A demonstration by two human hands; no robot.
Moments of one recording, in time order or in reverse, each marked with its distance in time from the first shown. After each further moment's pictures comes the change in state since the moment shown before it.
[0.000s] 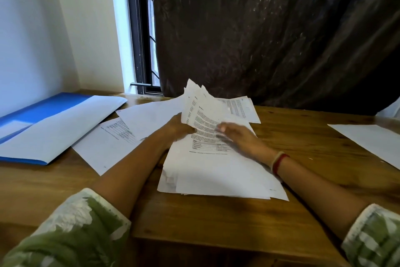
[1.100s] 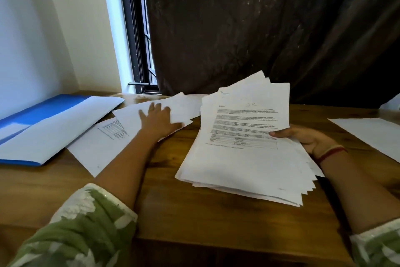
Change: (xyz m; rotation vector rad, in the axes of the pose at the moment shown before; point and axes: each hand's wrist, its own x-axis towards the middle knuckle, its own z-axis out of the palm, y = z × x) left_hand 0.024 -0.022 -0.028 1.127 0.347 -0.069; right_hand -0.041 0.028 -0.127 0.525 -0.027 0.388
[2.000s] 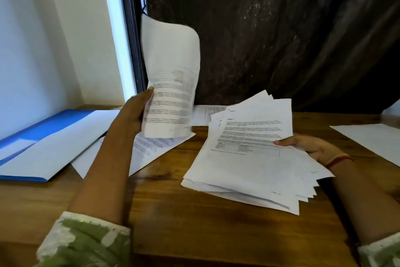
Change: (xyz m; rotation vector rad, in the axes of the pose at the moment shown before) left_hand -0.019 -0.023 -0.092 -1.770 -0.125 -0.247; right_hand -0.004 -0.001 -0.004 0.081 0.010 0.045
